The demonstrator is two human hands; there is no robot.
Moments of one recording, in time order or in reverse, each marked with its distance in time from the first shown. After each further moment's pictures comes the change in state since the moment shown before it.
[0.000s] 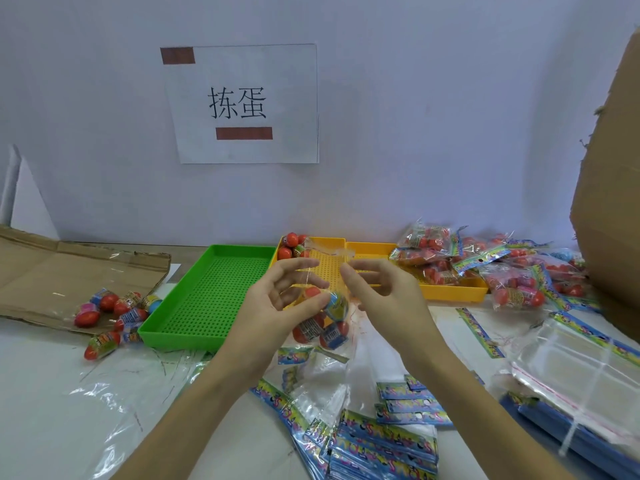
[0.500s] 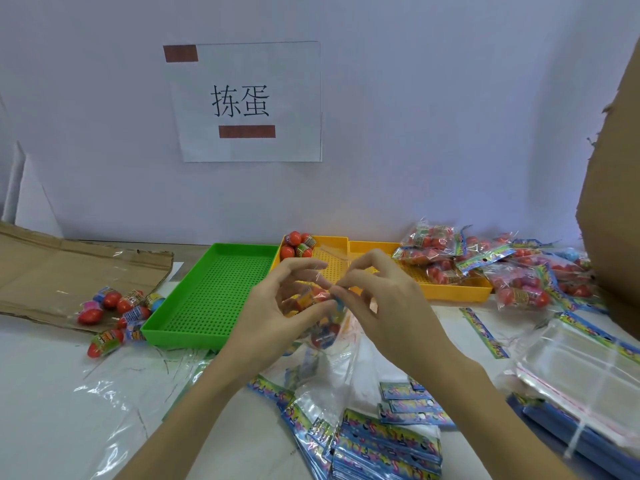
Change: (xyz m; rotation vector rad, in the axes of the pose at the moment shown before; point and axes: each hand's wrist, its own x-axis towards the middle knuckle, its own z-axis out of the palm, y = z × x) left_hand -0.002 0.001 -0.004 0.252 -0.056 0.144; right_hand -0.004 -0.002 -0.006 -0.666 -0.040 -0.626
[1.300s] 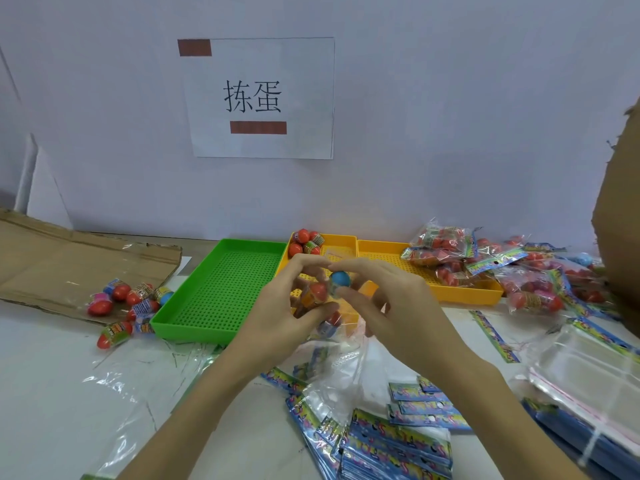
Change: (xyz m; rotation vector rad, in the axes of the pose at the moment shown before) left_hand 0.002 -0.006 -0.006 0.199 -0.028 0.044; right_hand 0.001 -0.003 -0.001 0.152 -0.097 0.023
